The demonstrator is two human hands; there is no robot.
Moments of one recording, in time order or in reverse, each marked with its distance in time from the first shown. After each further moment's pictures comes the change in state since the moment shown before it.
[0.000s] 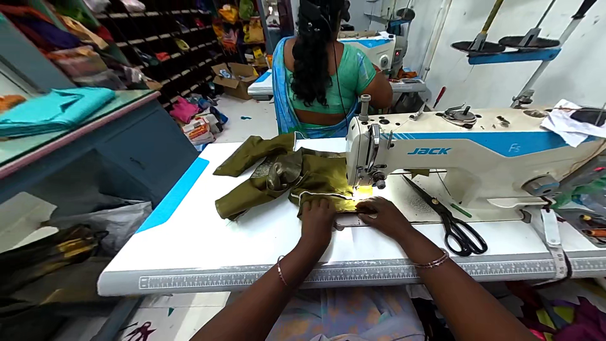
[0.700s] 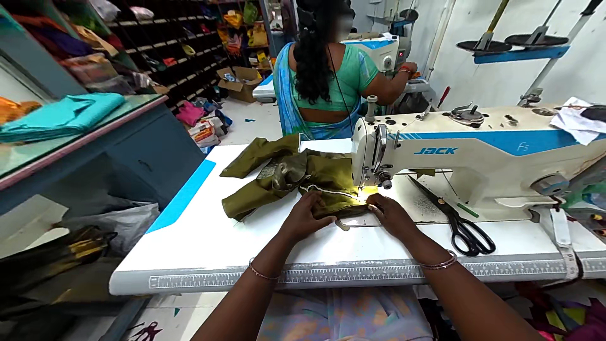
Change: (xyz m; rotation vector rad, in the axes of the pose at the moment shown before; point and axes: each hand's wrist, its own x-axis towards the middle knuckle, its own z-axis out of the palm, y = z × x) left_hand 0.006 -0.070 -0.001 -0.688 -0.009 -0.049; right_hand 0.000 -0.008 -0.001 -0.004 0.030 0.096
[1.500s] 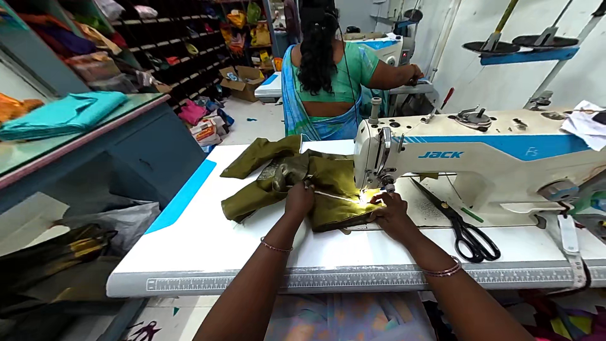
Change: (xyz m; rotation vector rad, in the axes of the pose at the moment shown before) left_hand 0.063 0.006 -0.013 0.093 0.051 -0.591; right_hand -0.001 0.004 0.001 -0.002 0.068 -0.051
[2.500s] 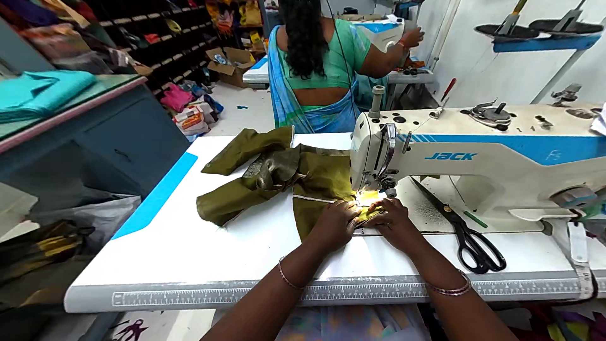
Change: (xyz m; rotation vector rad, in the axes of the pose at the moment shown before) left_hand -0.032 0.009 0.077 0.207 -0.223 0.713; right_hand -0.004 0.000 -0.006 0.068 -0.061 0.051
